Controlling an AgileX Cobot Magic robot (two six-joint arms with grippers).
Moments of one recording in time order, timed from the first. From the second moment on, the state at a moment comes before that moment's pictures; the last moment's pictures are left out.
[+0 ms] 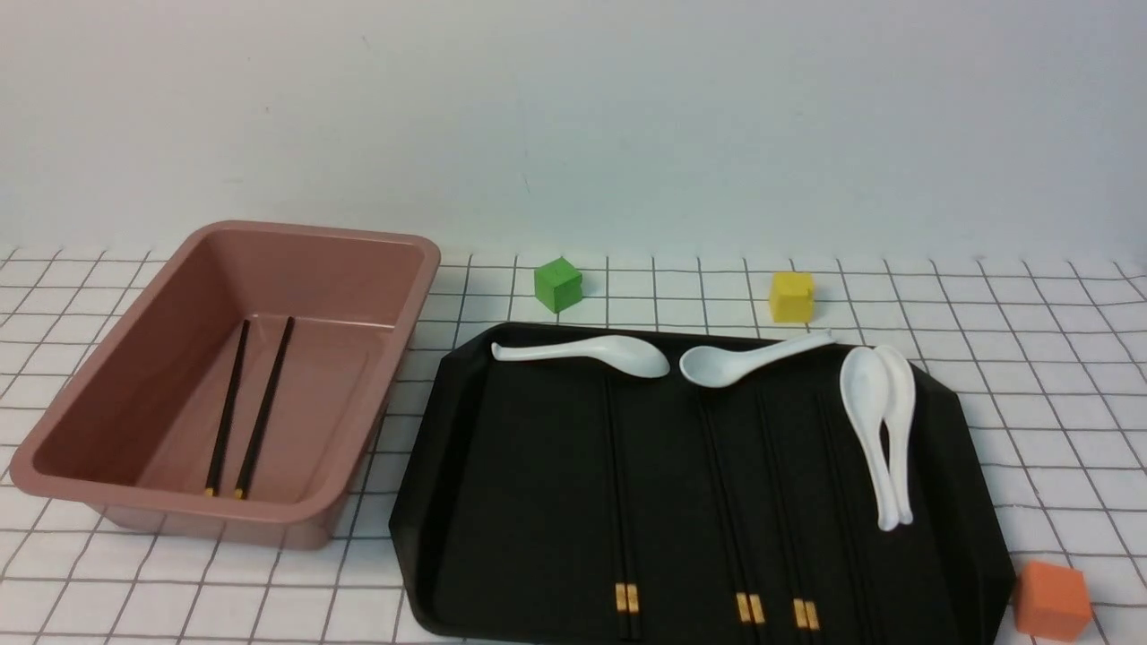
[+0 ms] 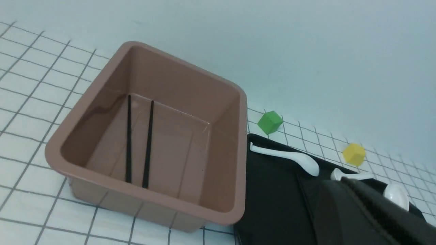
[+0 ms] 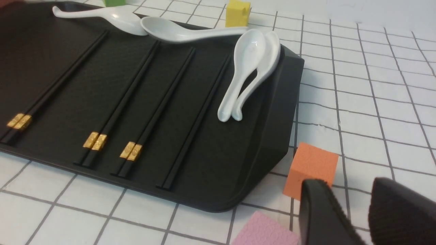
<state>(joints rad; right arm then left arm) 0.14 -0.01 0.02 0.02 0.37 -0.04 -0.12 0.24 -0.49 -0.11 0.53 -0.37</state>
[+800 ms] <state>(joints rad) 0.14 -0.01 0.02 0.02 0.37 -0.04 -0.12 -0.01 -0.17 -0.12 0.35 -0.38</state>
